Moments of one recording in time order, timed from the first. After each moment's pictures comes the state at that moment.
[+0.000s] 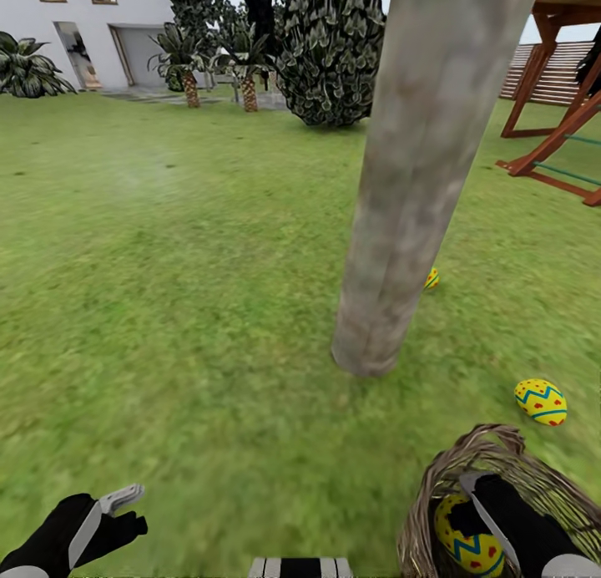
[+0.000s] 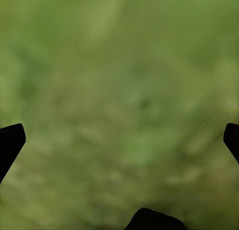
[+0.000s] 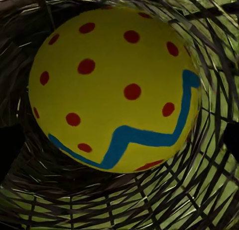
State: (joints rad) left arm -0.49 0.23 0.27 -0.50 0.10 0.71 -0.06; right arm -0.50 -0.27 0.19 -0.61 -0.06 0.74 0.04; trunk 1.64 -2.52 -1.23
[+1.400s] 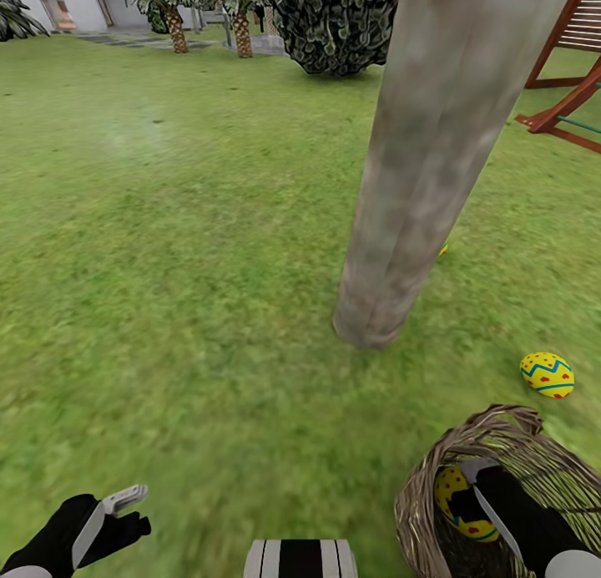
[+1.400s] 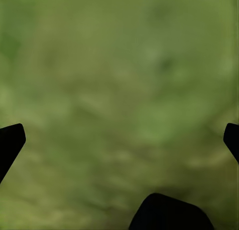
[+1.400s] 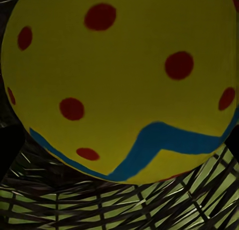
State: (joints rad) left arm -0.49 0.22 0.27 -0.50 0.10 0.71 -0.06; right arm -0.50 -0.29 0.19 -0.67 -0.05 0.73 0.04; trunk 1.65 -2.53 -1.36
